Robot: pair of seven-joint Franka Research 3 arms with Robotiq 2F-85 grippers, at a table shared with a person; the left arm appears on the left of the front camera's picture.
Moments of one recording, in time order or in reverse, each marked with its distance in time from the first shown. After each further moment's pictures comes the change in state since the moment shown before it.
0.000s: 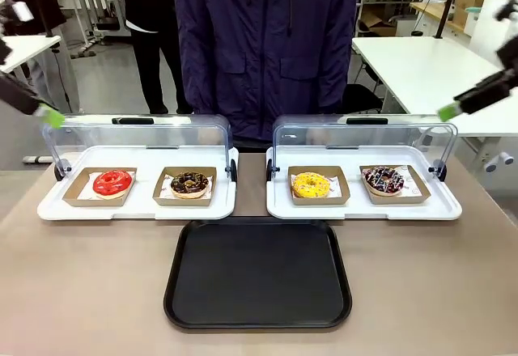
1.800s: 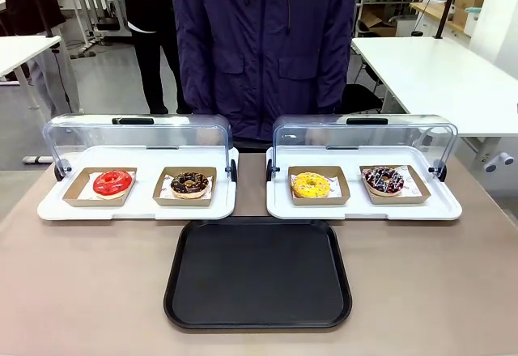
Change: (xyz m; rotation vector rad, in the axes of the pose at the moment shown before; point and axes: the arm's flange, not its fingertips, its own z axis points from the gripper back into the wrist) left arm -0.115 0.113 0.060 -0.118 -0.294 -0.062; right arm -0.111 -0.123 0.046 0.239 -0.323 0.112
